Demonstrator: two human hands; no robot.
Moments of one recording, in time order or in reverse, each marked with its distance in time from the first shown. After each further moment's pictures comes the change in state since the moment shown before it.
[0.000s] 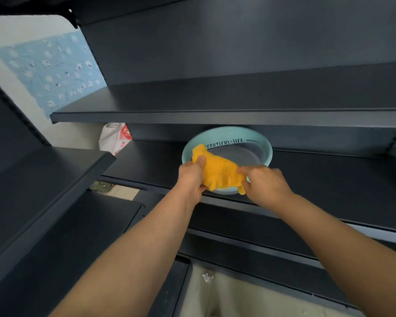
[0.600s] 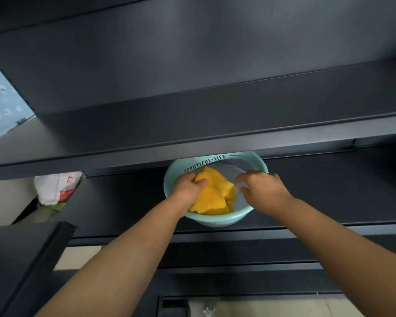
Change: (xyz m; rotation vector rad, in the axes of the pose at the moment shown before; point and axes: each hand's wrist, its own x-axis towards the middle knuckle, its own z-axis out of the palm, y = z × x) left_hand 0.166 0.025 0.009 0.779 -0.355 0.278; right_hand 0.090 -0.006 0.013 -0.055 -0.019 0.273
